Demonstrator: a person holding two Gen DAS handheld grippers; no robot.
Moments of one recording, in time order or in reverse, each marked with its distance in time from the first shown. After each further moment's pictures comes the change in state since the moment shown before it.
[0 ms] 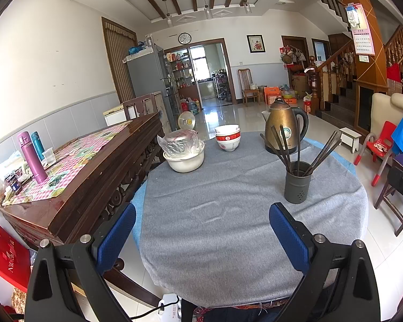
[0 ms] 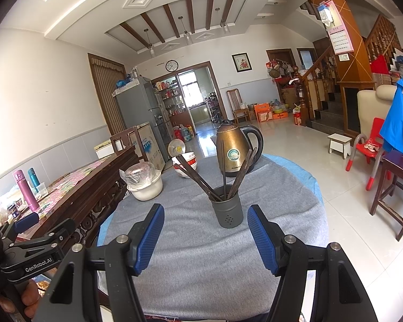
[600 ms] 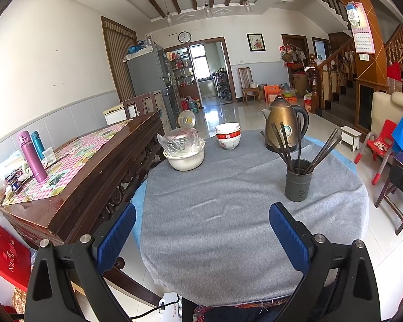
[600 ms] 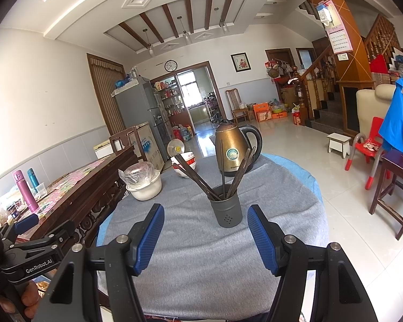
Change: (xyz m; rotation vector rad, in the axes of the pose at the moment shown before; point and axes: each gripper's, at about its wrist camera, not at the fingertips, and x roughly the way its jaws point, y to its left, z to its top) left arm 0.001 0.002 0.000 0.000 0.010 -0.001; right arm 0.001 -0.001 0.000 0.001 0.003 -0.003
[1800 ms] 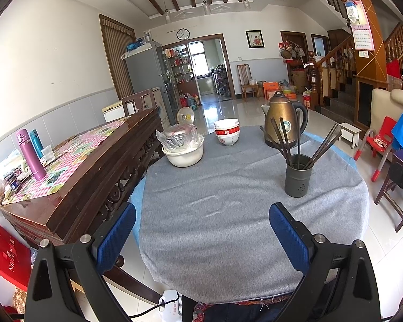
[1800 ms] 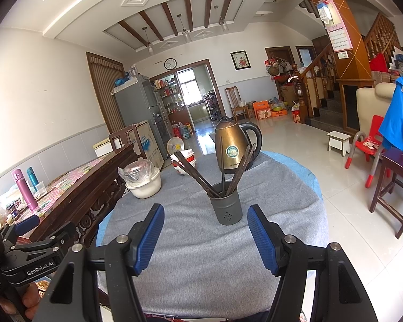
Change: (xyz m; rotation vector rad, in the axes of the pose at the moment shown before) left arm 0.002 -0.002 -0.002 0.008 0.018 -0.003; right arm 0.002 0.002 0.000 0.001 0.008 -0.003
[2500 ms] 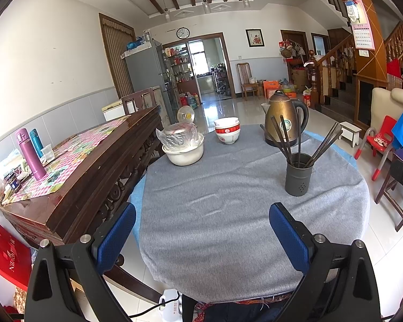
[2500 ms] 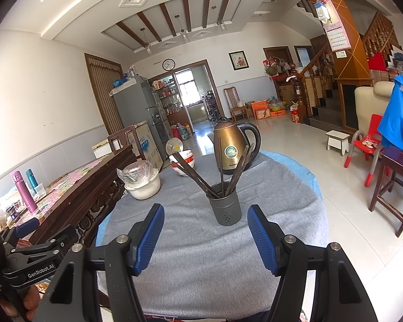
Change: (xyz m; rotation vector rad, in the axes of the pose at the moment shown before) left arm 0.000 0.002 -0.001 0.001 0.005 0.000; right arm 0.003 -0.002 -0.006 0.004 0.000 -0.006
